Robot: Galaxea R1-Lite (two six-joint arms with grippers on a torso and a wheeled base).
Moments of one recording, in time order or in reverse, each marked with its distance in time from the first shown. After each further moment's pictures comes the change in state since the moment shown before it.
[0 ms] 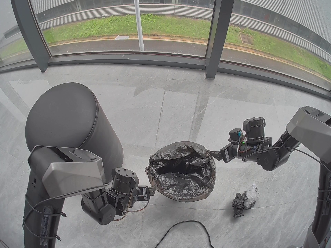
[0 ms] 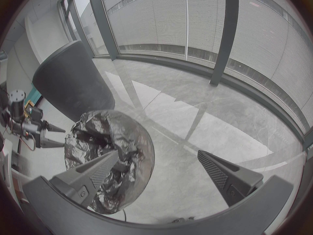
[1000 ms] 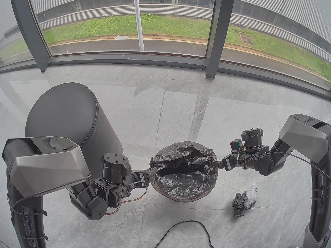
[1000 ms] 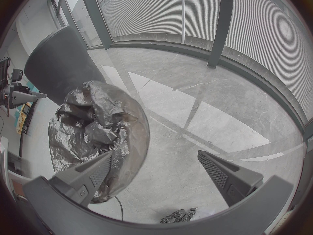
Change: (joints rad) left arm -0.008 -0.194 0.050 -0.021 -0.001 -0.022; right arm -0.045 0.118 -0.010 0.000 -0.005 0.000
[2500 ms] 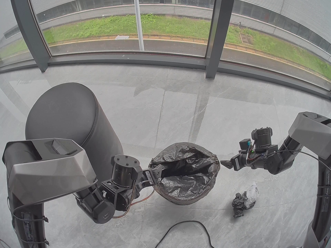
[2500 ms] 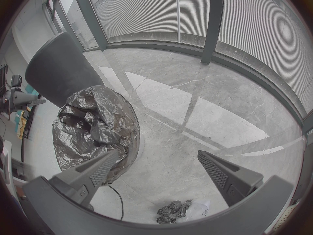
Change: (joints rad) left arm -0.078 -0.011 -0.028 0.033 0.109 -0.183; right arm -0.060 -0.063 0.083 0.000 0.038 0.003
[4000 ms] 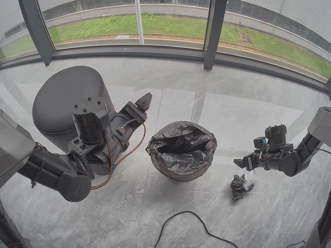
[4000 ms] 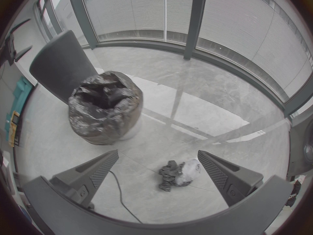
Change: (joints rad) left arm 0.002 -0.354 -0.149 0.031 0.056 -0.196; right arm -0.011 -0.223 0.211 0.011 -0.143 0.060
